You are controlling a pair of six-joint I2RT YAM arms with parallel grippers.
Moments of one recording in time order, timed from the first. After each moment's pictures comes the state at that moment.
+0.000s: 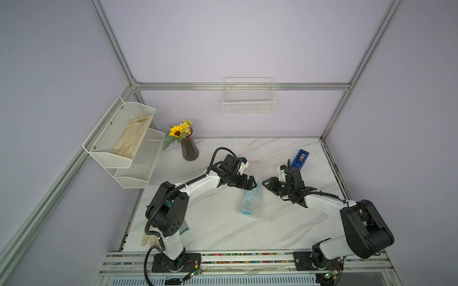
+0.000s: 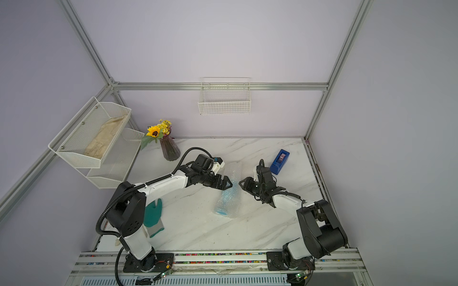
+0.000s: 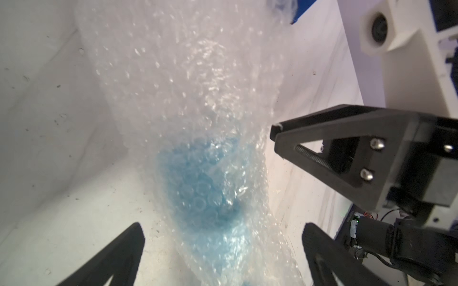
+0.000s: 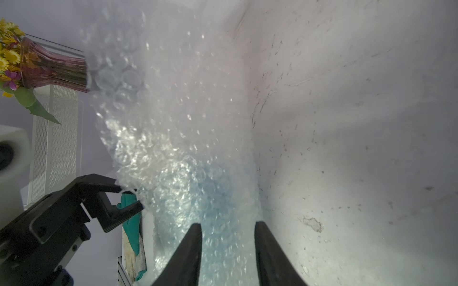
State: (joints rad) left arm -0.60 1.80 1.29 -0.43 0.39 -0.37; right arm 0.34 1.47 0.66 0.14 -0.38 0.84
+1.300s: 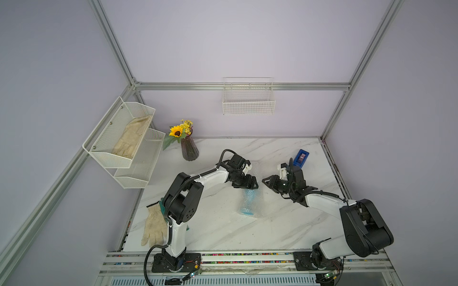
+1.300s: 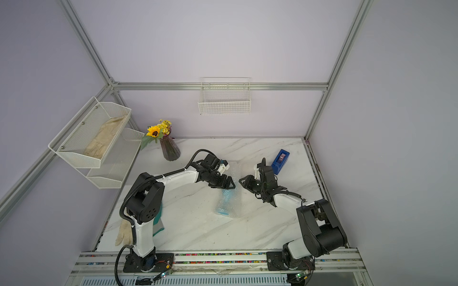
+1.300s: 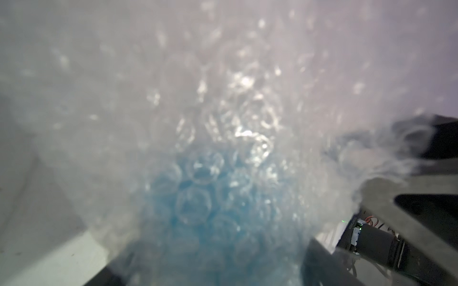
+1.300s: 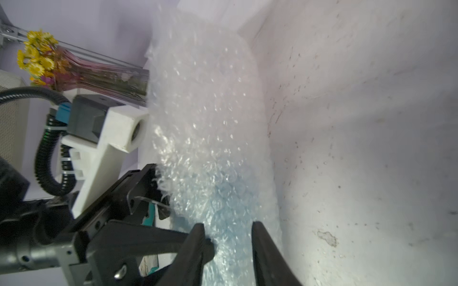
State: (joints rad) left arm -0.60 1.98 1.40 -0.44 0.48 -0.39; right arm 0.29 1.43 0.66 0.18 -0.44 0.84
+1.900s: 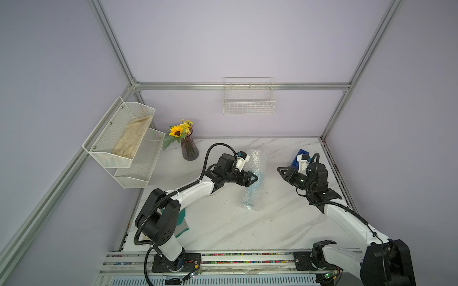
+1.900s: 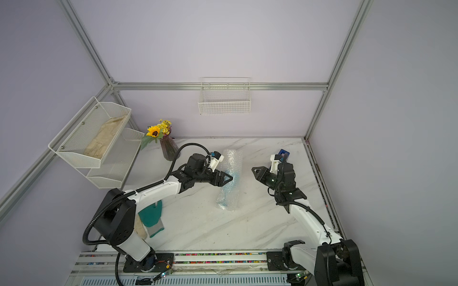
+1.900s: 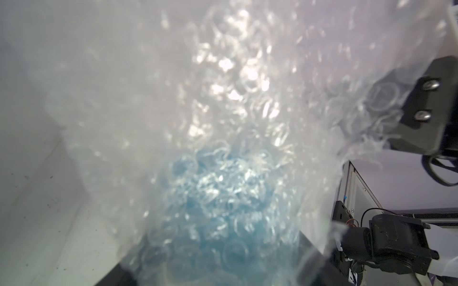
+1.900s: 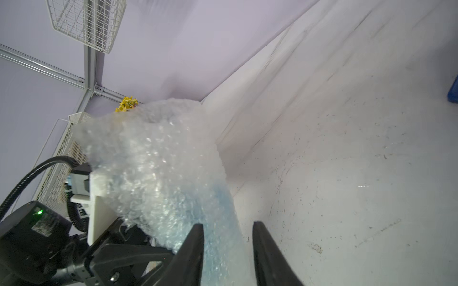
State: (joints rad) left arm -0.60 1.63 1.08 -0.01 0.48 -0.33; right arm 0.16 1.14 0.66 0.07 -0.45 0.79
